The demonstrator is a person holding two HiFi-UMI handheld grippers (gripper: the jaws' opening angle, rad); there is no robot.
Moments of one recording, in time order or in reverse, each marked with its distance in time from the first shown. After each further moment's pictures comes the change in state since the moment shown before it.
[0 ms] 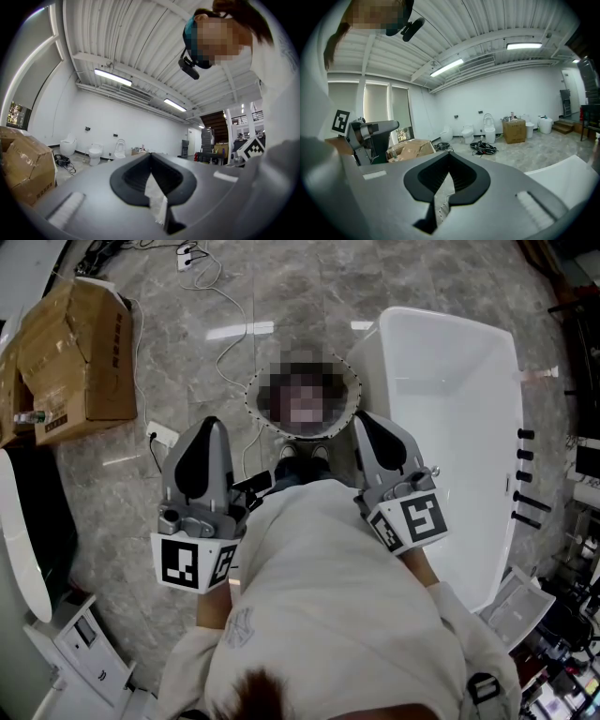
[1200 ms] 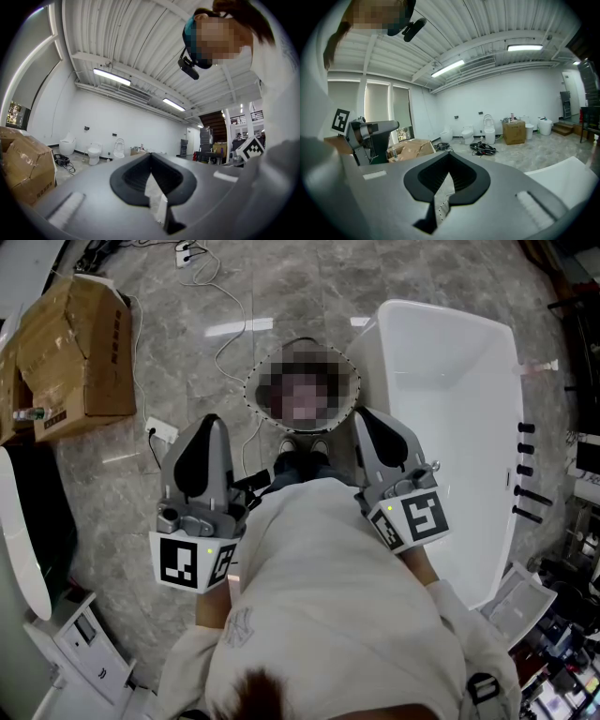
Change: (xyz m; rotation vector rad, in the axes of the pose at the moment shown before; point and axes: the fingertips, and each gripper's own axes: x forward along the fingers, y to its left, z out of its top) left arm -0.012 -0.012 -0.004 0.004 0.007 -0.010; right arm -0.014 0.003 -0.005 -0.014 -0.008 -0.001
